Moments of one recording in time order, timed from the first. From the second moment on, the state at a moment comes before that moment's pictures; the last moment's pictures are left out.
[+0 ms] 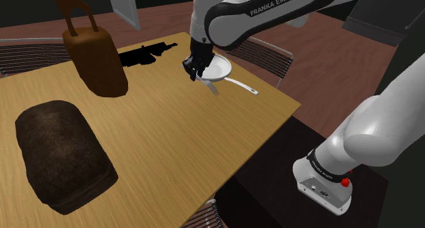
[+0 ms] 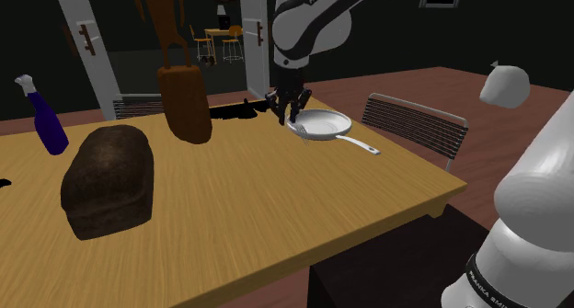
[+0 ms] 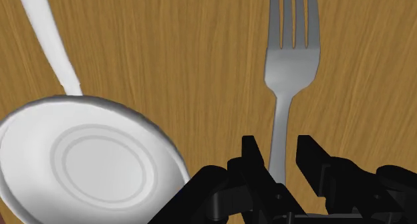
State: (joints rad) arm 0.03 -0.02 0.31 -2.17 -0.06 2.30 0.32
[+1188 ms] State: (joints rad) arm 0.01 0.36 0.25 -1.79 -0.16 2.27 0.27
